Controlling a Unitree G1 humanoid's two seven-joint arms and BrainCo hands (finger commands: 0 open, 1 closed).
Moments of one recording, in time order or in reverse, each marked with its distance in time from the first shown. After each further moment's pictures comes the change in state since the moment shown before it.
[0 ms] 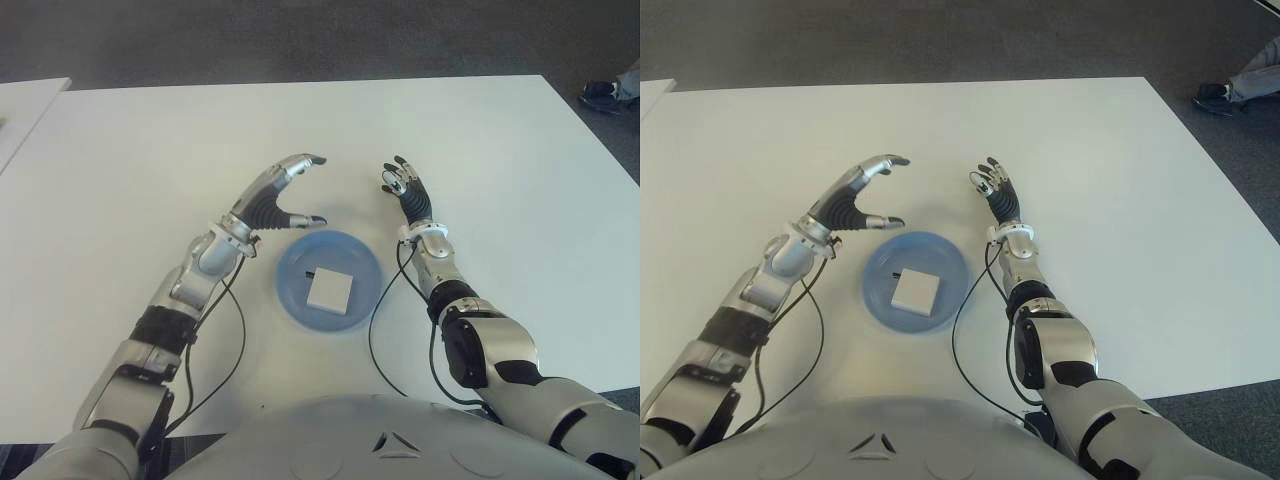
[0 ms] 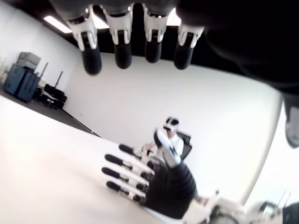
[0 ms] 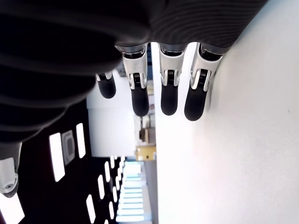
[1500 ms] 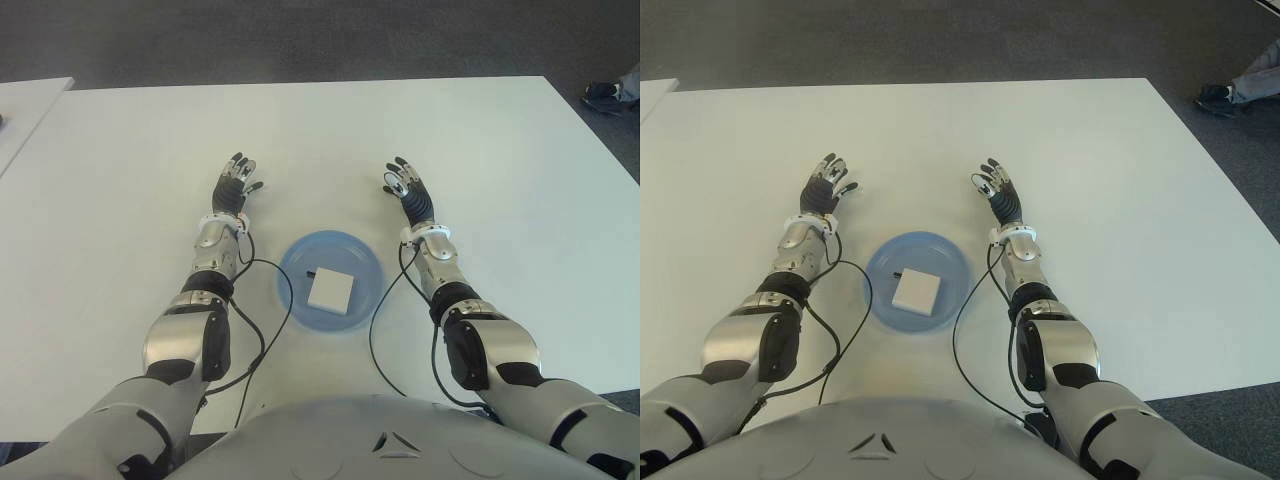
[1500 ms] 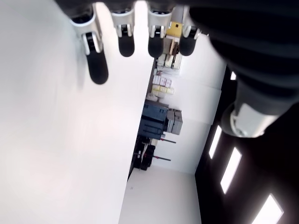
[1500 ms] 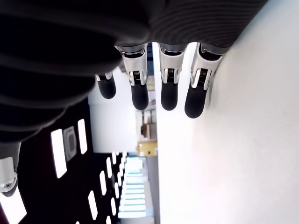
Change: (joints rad) left arm -0.280 -0.236 0.452 0.704 -0.446 0.289 -0.079; right arm 0.021 -0.001 -0.005 -0.001 0.011 -0.005 0.035
